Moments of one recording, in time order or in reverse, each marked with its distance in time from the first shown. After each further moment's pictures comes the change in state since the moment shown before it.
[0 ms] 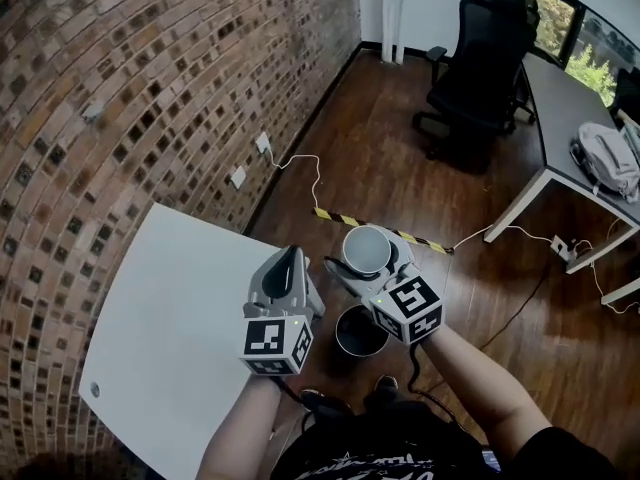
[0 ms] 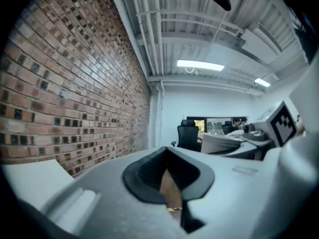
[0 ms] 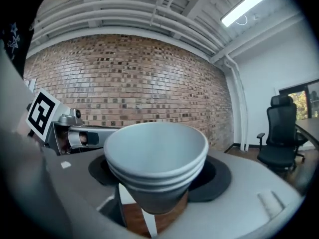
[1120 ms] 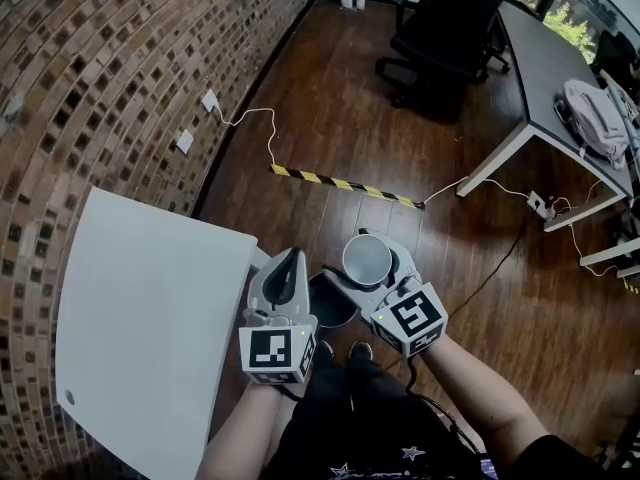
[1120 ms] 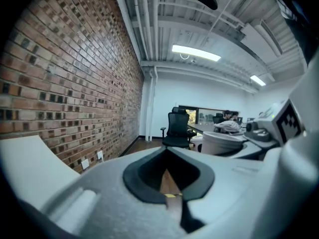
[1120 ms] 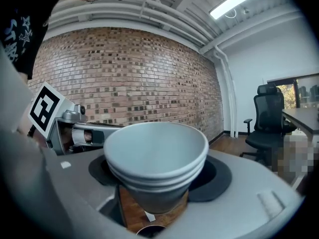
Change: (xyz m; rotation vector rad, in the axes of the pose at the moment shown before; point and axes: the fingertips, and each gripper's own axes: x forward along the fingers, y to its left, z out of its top) left arm 0.033 -0.084 -0.087 -0.045 0.145 -0.078; right arm -0.064 -0.047 -0.092 0.061 0.085 -0.070
